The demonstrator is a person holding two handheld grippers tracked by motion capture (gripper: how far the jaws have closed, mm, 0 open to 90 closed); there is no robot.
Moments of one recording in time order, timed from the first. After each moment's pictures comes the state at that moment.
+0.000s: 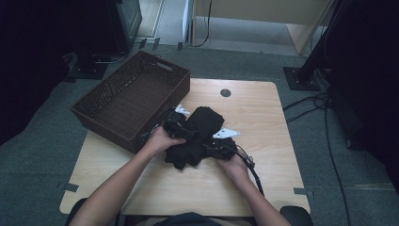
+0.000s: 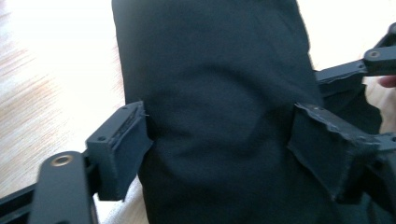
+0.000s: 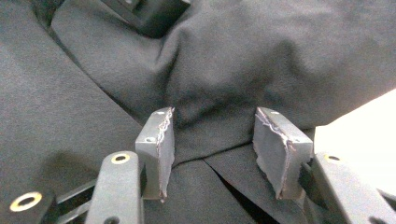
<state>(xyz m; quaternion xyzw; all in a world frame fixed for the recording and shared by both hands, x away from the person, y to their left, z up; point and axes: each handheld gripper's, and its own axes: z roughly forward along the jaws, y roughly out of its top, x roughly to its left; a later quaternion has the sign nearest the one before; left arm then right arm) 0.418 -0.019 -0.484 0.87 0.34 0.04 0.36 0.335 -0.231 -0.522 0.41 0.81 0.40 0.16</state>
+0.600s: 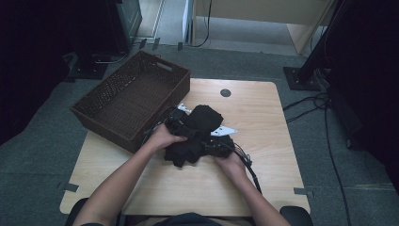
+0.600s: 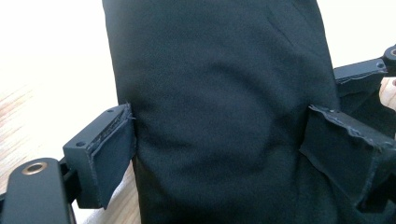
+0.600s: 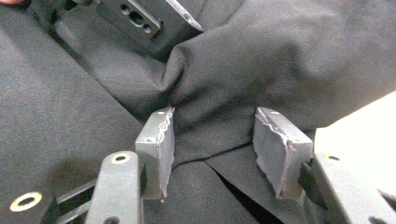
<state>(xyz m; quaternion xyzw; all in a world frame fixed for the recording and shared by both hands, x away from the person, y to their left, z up) 0.433 -0.025 -0.490 0.88 0.34 0.03 0.33 0.343 -0.224 -0.522 0.42 0.80 0.40 0.16</state>
